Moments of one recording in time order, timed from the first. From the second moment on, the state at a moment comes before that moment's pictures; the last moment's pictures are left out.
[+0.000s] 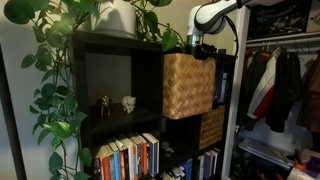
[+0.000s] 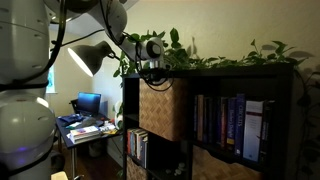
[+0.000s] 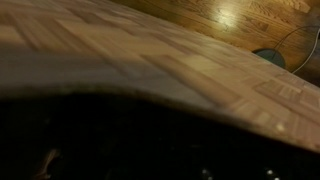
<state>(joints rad) 0.07 0.01 0.14 -1.90 -0.05 2.00 -0.06</state>
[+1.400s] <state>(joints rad) 0.06 -0.06 0.10 -1.72 -0.05 1.92 0.06</state>
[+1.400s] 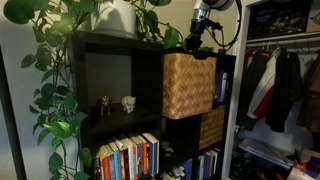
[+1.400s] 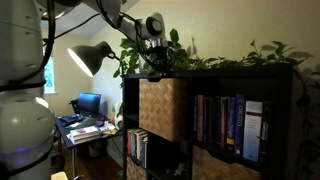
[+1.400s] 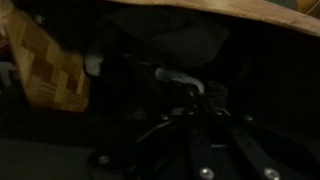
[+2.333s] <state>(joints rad) 0.06 -0.10 0.07 -1.59 -0.06 1.84 0.17</state>
